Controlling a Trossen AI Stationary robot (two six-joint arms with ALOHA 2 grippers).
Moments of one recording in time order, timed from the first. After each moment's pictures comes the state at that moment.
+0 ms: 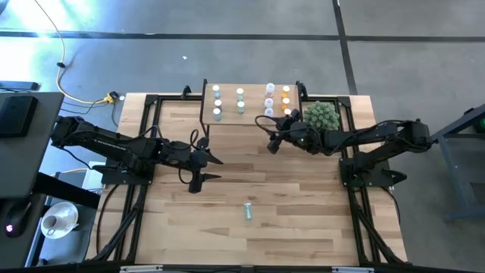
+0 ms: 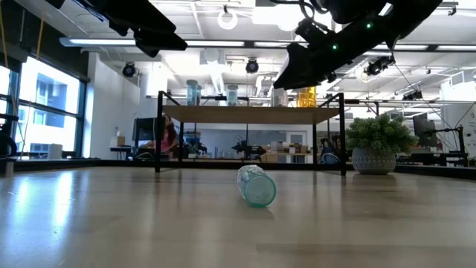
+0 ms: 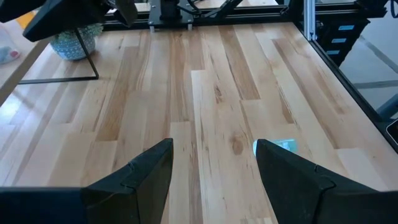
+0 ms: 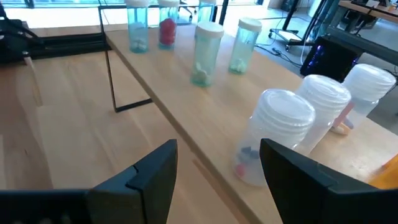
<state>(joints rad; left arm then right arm) -0.05 1.10 0.69 -0.09 -0.08 -0.02 -0.13 1.34 0.69 0.29 0.51 0.03</state>
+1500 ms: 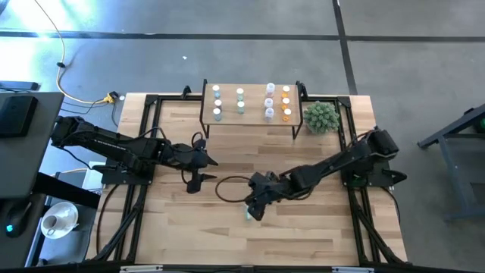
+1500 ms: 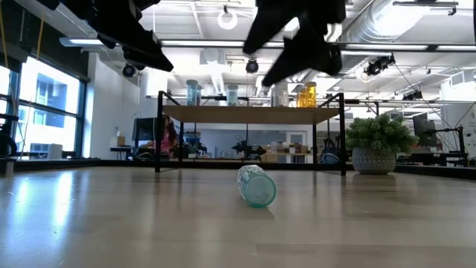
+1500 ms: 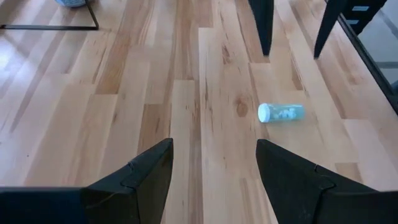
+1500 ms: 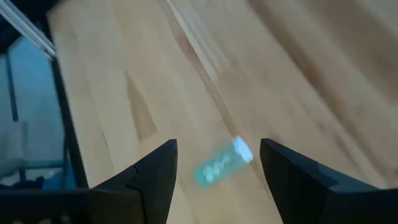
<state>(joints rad) -0.05 1.10 0.69 -0.23 -0.09 -0.10 0.37 1.77 1.30 -0.41 0.18 0.86</state>
